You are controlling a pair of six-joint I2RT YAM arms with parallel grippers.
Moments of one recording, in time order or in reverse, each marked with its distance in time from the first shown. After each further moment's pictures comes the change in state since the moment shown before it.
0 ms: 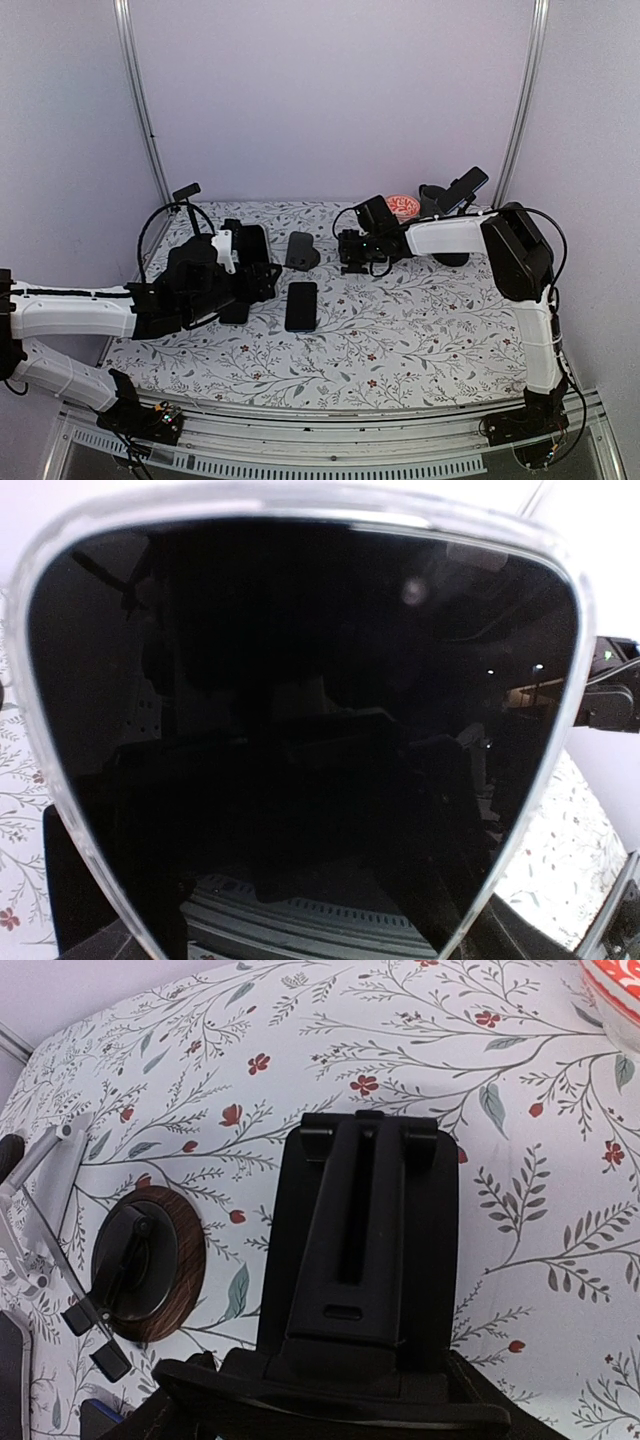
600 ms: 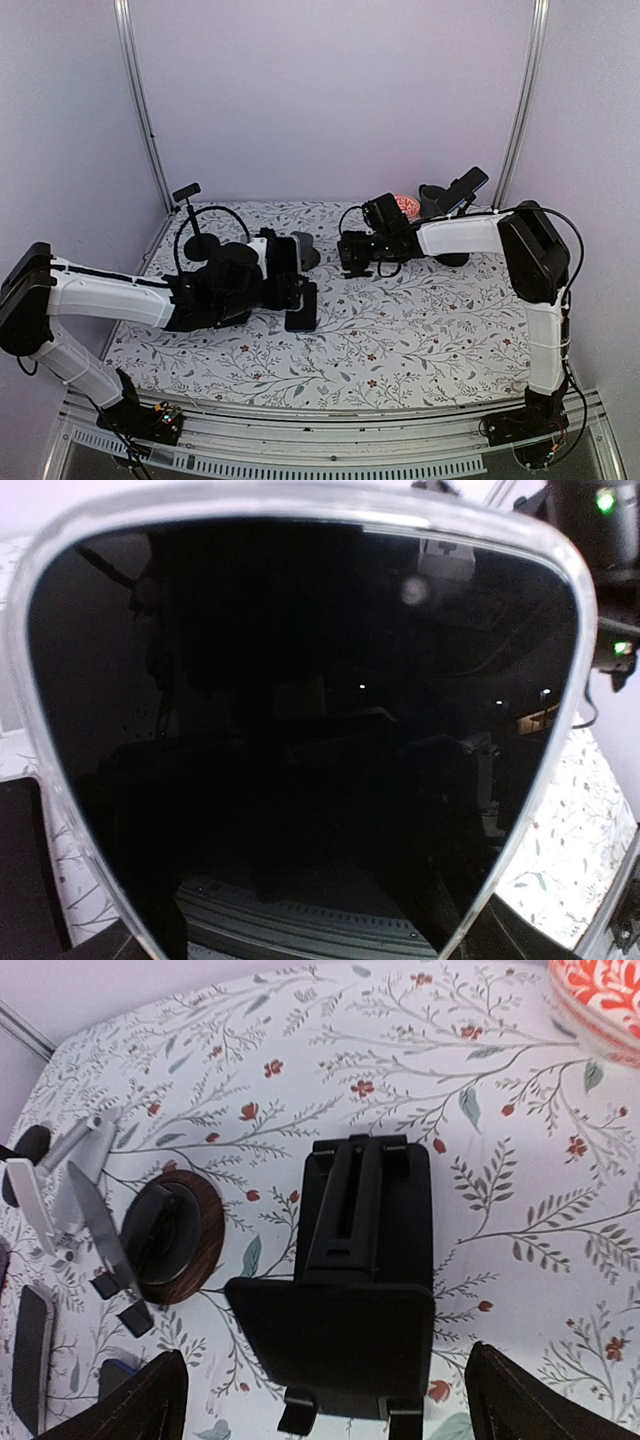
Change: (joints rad) left arm -0.052 0.251 0.131 -0.010 0.037 -0.040; right arm -0.004 -0.107 -0.108 0.017 -0.020 -0.019
